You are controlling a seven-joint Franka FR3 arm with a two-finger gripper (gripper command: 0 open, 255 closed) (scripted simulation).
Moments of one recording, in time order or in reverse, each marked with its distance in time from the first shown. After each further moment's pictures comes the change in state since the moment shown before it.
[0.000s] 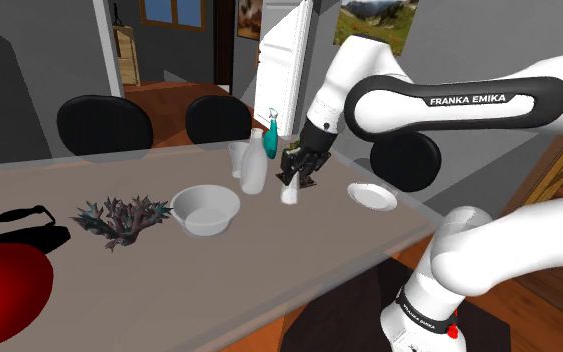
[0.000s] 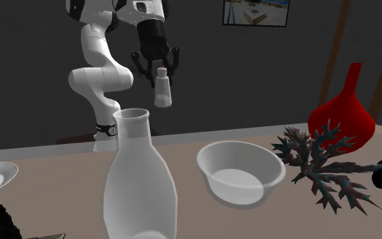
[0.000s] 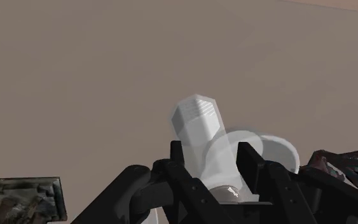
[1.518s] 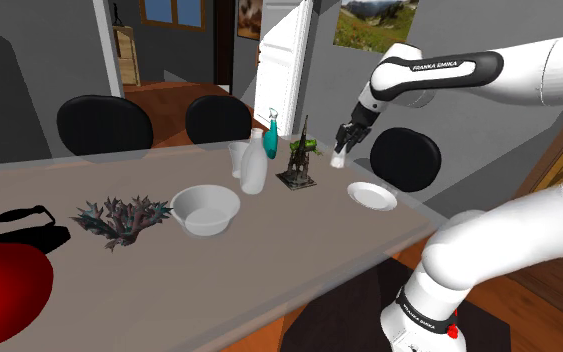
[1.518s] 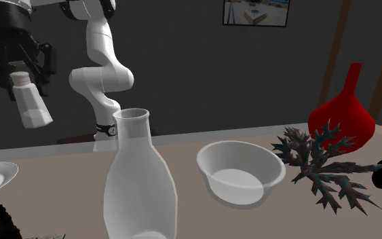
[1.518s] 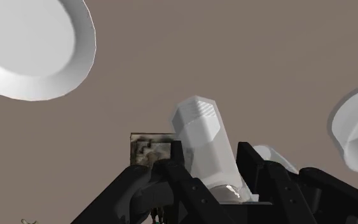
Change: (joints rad) arm -0.197 0.171 -0.536 0.129 -0.180 -0.007 -0.593
